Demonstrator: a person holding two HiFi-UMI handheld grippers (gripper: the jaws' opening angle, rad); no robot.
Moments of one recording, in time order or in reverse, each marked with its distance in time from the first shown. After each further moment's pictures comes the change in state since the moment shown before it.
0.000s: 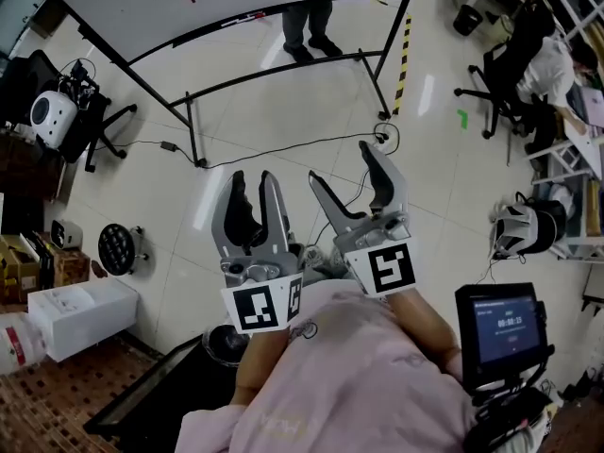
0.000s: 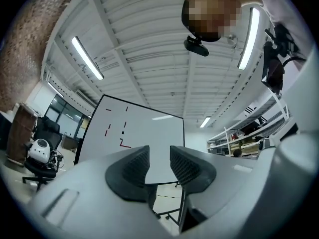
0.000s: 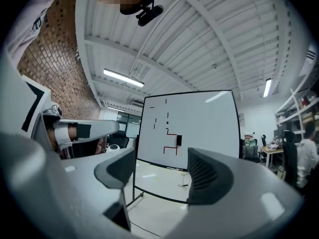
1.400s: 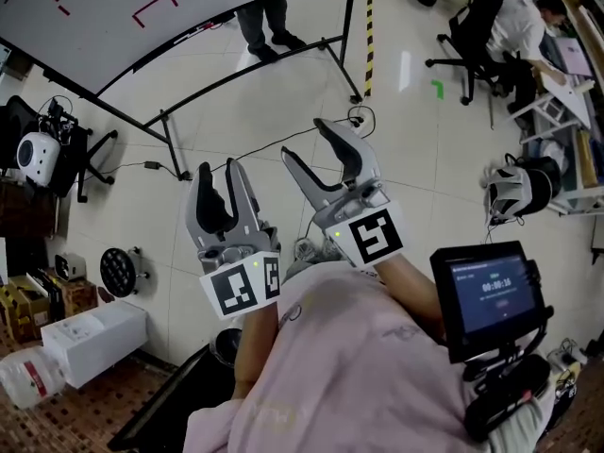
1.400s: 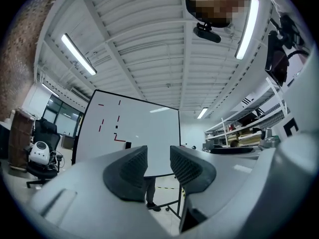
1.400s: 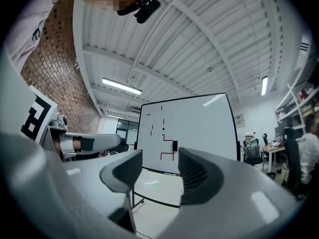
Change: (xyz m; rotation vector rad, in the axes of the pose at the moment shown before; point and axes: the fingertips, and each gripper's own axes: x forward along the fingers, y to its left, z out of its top) left arm 0.019 -0.053 -0.010 0.041 0.097 -0.018; right arm -0.031 -0.054 0.019 0.022 -0.079 0.012
